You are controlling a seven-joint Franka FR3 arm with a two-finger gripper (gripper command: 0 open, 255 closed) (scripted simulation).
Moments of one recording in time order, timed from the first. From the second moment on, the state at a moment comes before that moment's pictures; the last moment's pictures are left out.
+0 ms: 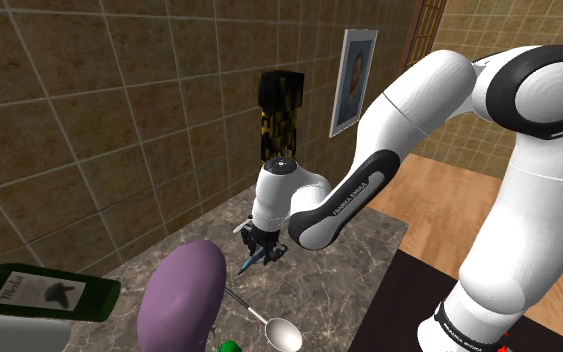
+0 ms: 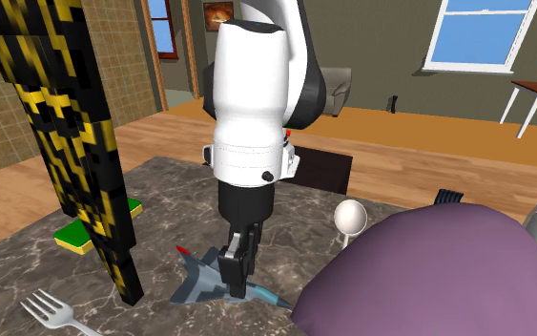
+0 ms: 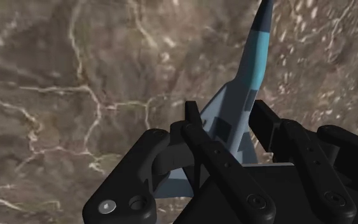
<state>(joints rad) -0.31 0.18 0.67 -2.42 -0.38 2.71 2.00</state>
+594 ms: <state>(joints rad) -0.33 0.14 0.69 -2.42 -0.33 2.69 1.96</state>
